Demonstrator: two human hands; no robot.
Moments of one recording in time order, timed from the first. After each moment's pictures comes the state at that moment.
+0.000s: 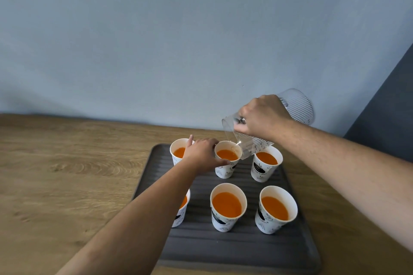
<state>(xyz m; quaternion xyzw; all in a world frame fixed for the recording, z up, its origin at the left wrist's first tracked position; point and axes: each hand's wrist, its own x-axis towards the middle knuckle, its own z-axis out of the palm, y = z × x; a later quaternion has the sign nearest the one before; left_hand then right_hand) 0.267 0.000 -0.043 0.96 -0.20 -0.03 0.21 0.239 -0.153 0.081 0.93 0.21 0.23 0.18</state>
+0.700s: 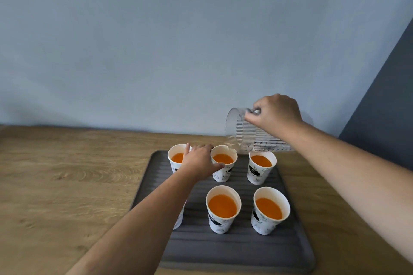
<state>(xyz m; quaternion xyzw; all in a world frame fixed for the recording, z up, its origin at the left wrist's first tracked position) 0.253 -0.005 -0.039 0.97 -0.16 -0.03 0.20 0.225 -0.185 0.093 0.96 0.07 0.27 0.00</state>
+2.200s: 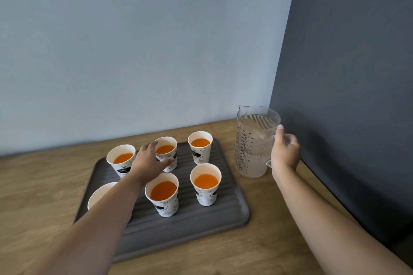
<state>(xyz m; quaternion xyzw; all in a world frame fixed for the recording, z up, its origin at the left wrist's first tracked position) 0.215 -0.030 -0.039 0.96 -0.11 -0.03 0.26 0.104 -0.317 -0.034 0.61 -0.40 0.43 -0.53</state>
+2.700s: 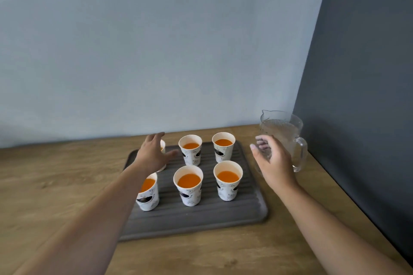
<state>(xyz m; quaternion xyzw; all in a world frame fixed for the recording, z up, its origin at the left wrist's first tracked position) 0.192 0.025 -0.004 0.96 -0.09 0.02 0.27 0.079 -0.257 -0.033 0.83 -0.05 0.39 -0.39</state>
